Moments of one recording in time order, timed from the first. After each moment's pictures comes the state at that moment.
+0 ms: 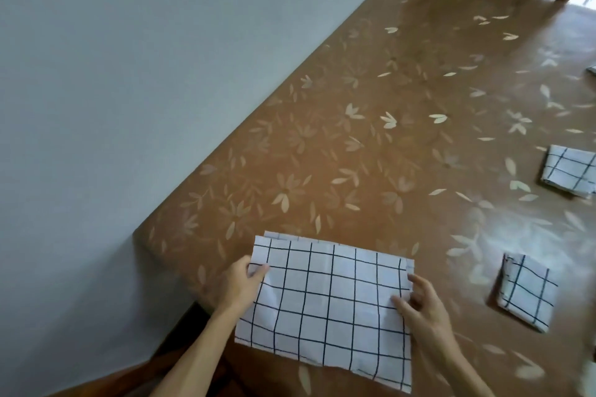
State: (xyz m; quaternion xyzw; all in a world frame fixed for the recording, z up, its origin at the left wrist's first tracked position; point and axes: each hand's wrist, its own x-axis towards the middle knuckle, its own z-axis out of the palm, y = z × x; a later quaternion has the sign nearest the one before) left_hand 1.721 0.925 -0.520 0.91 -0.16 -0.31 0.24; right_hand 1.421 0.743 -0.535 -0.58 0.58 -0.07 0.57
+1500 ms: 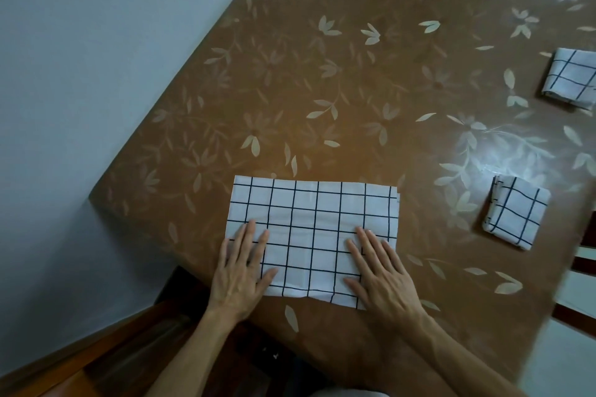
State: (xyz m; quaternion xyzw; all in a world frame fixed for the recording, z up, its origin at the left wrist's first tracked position) left_hand 1.661 0.979 -0.579 0.83 -0.54 -0.14 -0.09; right_hand 1.399 0.798 -0.595 -0.95 0.27 0.07 0.14
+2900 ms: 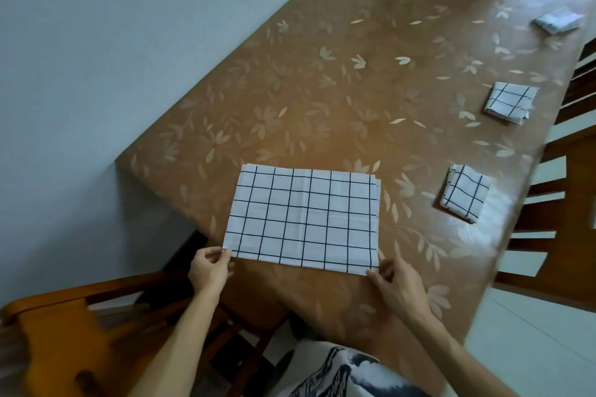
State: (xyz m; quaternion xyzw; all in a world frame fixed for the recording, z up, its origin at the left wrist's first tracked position) left_hand 1.605 1.041 -0.552 0.87 0.12 -0.26 0.41; right_hand 1.314 0.835 -0.544 -0.75 0.55 0.01 0.36
